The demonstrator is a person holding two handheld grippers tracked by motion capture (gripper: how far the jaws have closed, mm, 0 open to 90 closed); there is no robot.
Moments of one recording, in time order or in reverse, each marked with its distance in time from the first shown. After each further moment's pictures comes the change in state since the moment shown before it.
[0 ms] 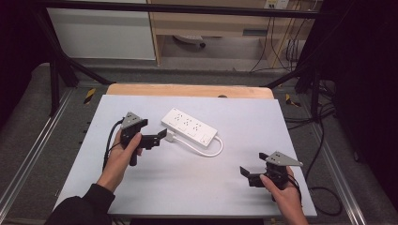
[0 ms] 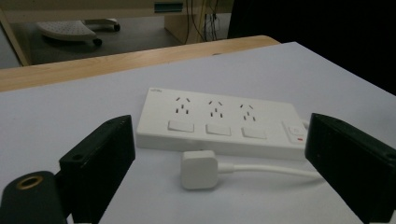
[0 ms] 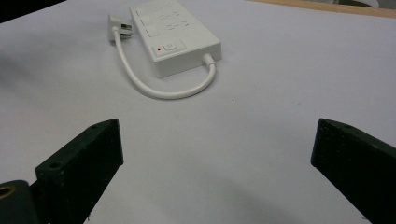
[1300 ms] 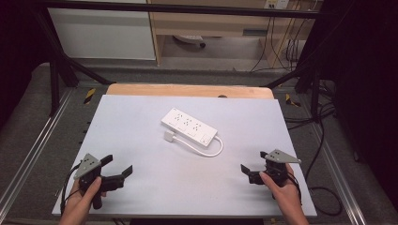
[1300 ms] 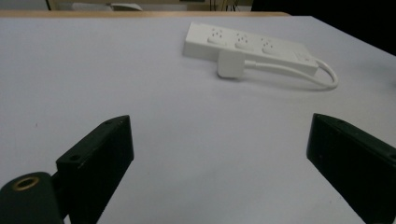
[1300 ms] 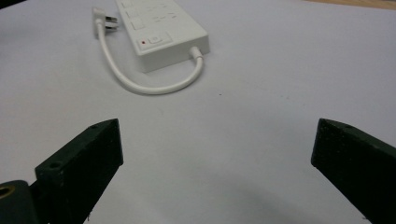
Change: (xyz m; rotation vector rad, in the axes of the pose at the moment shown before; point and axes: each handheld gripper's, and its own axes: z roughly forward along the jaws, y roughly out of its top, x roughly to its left) left arm 0.013 -0.095 -0.112 0.002 0.074 -0.042; right arm -0.010 -0.002 0.009 0.035 -0.040 0.008
